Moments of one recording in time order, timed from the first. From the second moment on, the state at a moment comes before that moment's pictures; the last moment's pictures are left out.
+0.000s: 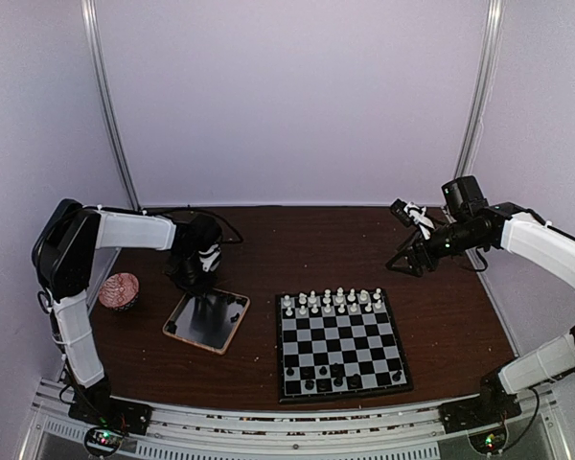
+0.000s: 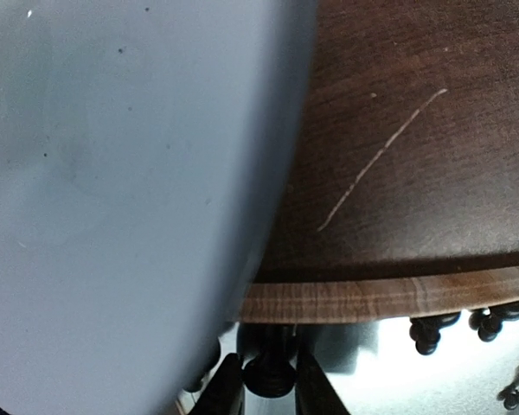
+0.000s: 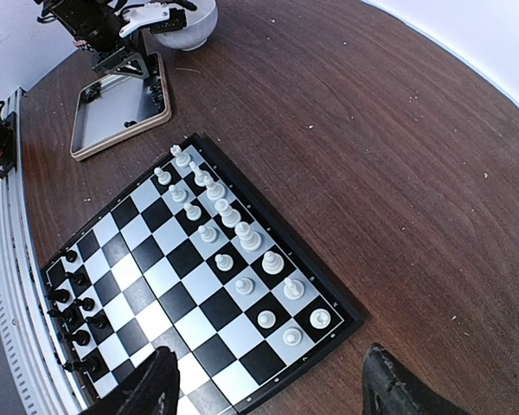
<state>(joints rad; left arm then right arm) -0.51 1.93 1.27 -0.73 -0.15 -0.12 0.29 1.31 1.06 -0.63 -0.56 -0.40</state>
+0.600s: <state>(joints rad) -0.51 1.94 1.29 -0.74 -0.15 -0.11 0.29 1.31 1.06 -0.63 -0.57 -0.40</state>
